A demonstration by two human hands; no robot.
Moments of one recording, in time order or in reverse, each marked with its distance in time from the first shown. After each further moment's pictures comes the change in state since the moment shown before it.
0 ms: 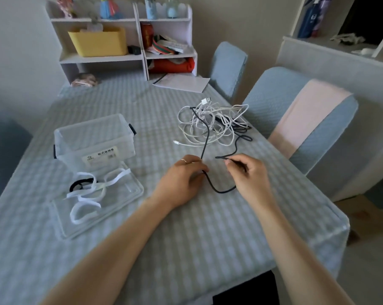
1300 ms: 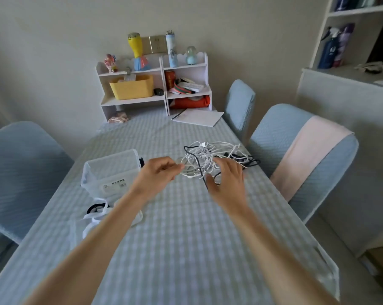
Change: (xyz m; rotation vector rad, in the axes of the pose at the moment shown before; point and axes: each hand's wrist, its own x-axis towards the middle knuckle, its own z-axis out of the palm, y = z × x) left_hand 0.038 0.074 -0.083 -0.354 0.280 -0.521; right_hand 0.062 -0.007 0.008 -0.289 -0.039 -0.303
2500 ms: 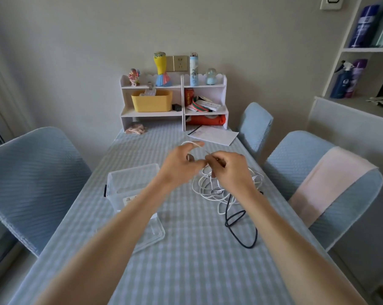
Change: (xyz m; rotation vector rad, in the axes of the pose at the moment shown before) left_hand 0.035 0.045 -0.042 0.151 0.060 0.154; right_hand 0.077 -0.109 -0.017 0.256 -0.206 -0.129
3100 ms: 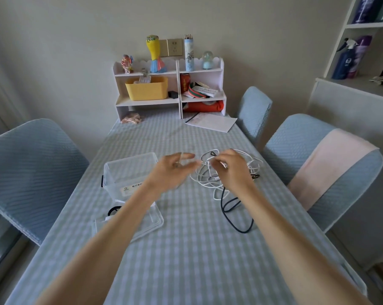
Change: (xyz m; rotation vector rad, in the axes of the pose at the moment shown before) left_hand -0.030 -0.023 0.001 -0.060 -0.110 -0.161; right_hand -0.017 0.053 0.012 -0.121 -0.041 0.072
